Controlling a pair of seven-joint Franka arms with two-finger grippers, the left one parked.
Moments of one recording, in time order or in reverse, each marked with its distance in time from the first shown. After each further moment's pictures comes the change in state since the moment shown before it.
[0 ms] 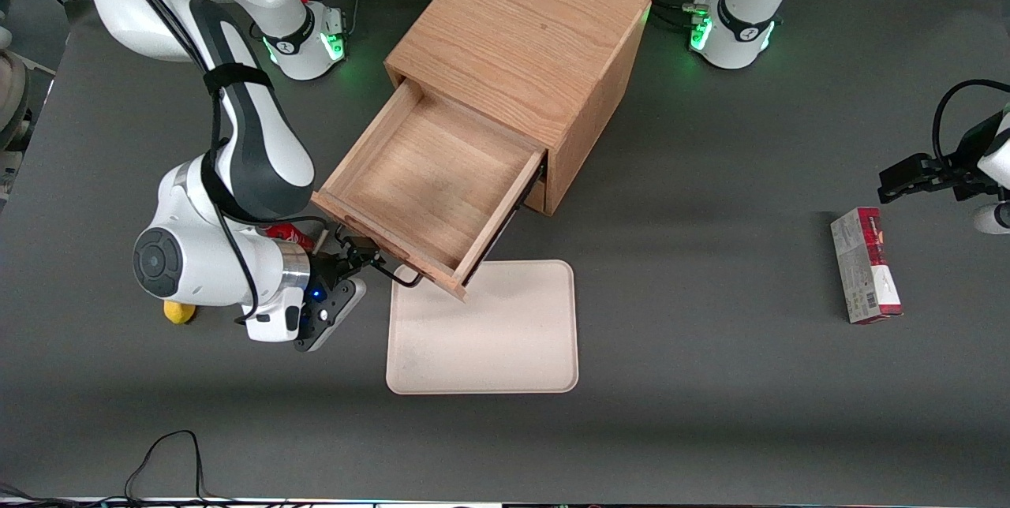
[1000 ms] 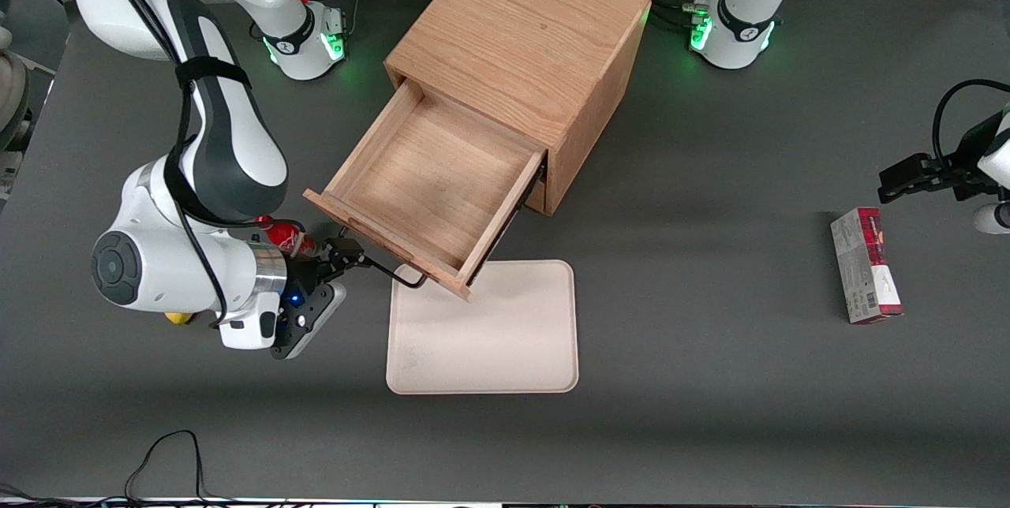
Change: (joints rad) arm -0.031 0.008 0.004 0.099 0.002 -0.097 -0.001
